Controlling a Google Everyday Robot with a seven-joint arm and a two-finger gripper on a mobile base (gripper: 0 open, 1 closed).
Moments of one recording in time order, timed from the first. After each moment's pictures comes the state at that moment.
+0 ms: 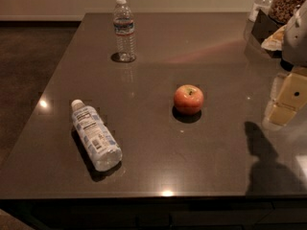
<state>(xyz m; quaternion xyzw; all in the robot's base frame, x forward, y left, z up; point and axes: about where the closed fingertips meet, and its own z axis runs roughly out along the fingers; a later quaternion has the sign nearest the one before) 0.438 -0.216 0.979 -0.60 0.78 -0.04 0.16</state>
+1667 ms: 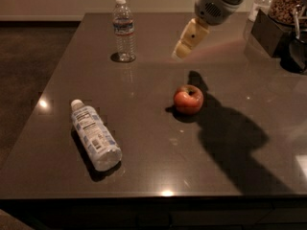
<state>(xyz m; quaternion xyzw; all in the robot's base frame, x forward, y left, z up) 0.637 -0.102 0.978 -0.52 0.80 0.02 0.29</state>
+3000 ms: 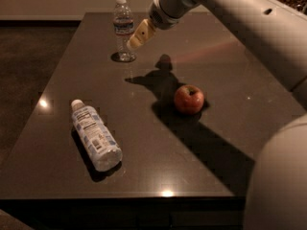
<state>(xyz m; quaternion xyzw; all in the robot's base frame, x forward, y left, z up) 0.743 -0.001 0.942 -0.41 0.83 0.05 0.37</state>
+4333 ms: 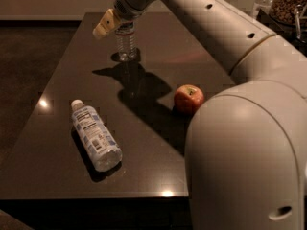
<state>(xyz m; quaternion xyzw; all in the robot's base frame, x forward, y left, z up) 0.788 0.099 0.951 -0.40 0.83 0.10 0.39</state>
